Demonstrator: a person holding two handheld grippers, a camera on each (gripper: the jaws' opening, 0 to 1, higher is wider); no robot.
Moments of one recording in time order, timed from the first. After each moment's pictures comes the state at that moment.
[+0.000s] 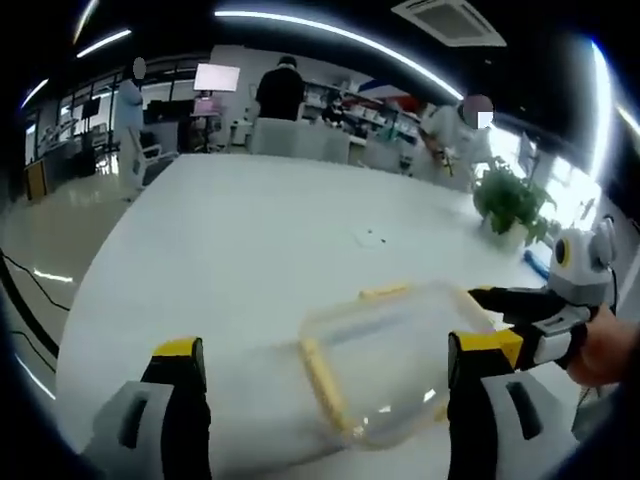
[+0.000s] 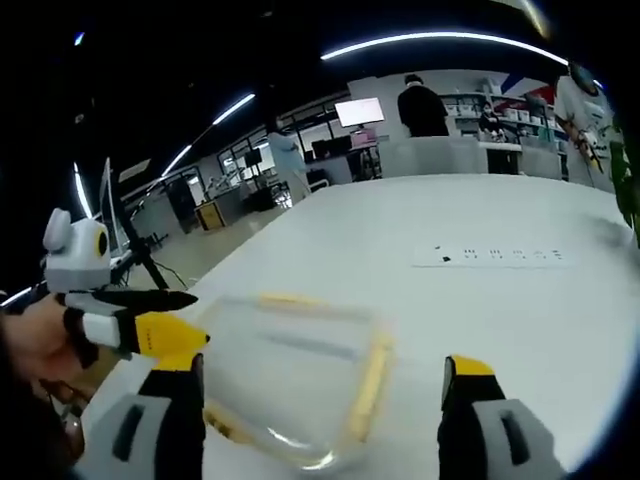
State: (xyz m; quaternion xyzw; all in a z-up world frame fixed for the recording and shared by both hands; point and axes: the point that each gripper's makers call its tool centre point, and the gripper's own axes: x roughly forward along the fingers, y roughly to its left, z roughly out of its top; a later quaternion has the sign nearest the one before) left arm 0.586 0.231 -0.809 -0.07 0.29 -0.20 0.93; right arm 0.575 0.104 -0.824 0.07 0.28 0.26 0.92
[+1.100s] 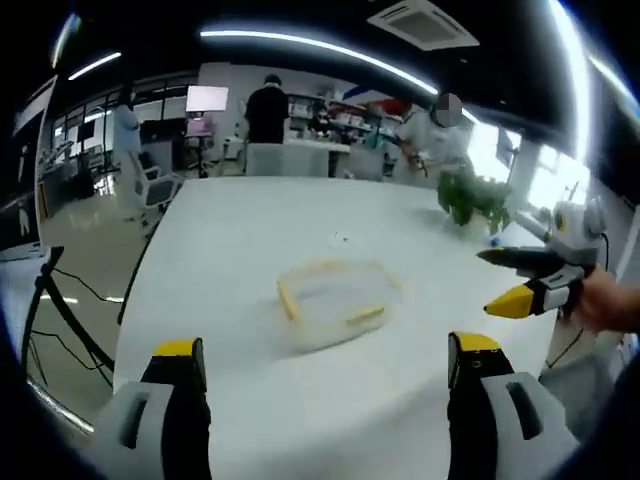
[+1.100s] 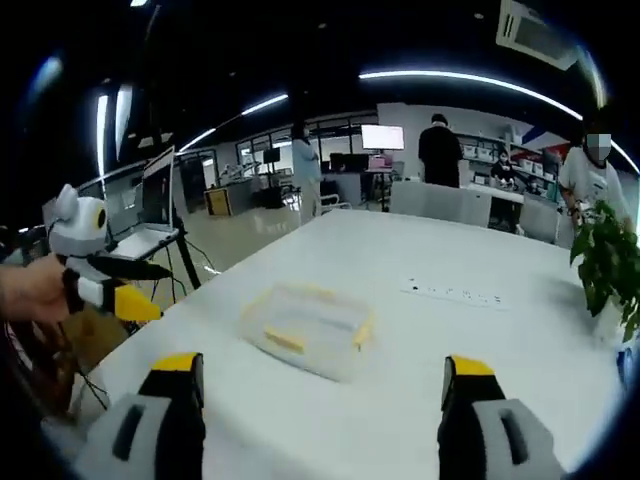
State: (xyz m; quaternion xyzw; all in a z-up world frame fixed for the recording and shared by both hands) left arm 0.426 0.259 -0.729 -0.03 0.27 -0.22 0.94; right arm 0.422 0.048 -0.722 -0.02 0.24 0.26 0.94
